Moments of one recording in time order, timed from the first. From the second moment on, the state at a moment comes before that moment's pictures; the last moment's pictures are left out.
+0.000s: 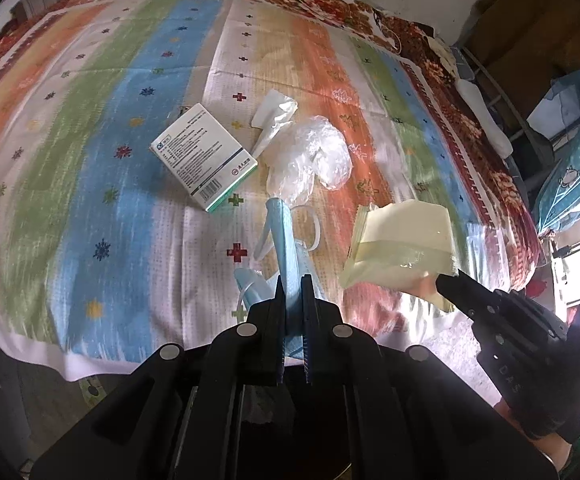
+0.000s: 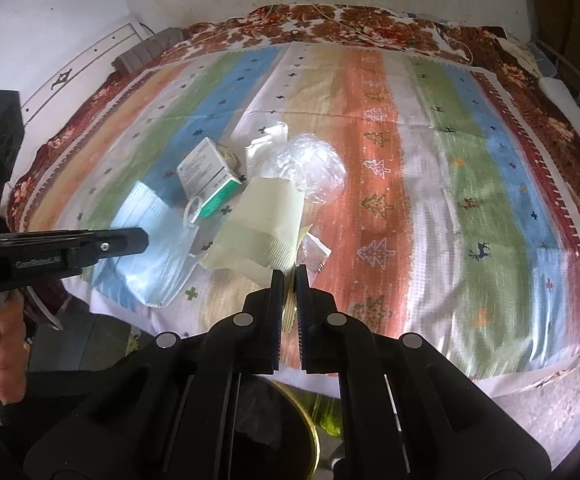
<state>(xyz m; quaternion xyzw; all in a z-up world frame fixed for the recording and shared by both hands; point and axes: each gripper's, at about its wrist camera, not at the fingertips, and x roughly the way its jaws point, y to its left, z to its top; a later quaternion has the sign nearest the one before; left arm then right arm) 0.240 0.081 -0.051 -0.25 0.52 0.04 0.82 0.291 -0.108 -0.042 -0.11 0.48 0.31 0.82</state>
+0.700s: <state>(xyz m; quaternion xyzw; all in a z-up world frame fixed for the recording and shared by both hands) 0.176 0.065 -0.019 -0.28 0.47 0.03 0.84 0.230 -0.134 -0.022 -0.12 0.45 0.31 0.83</state>
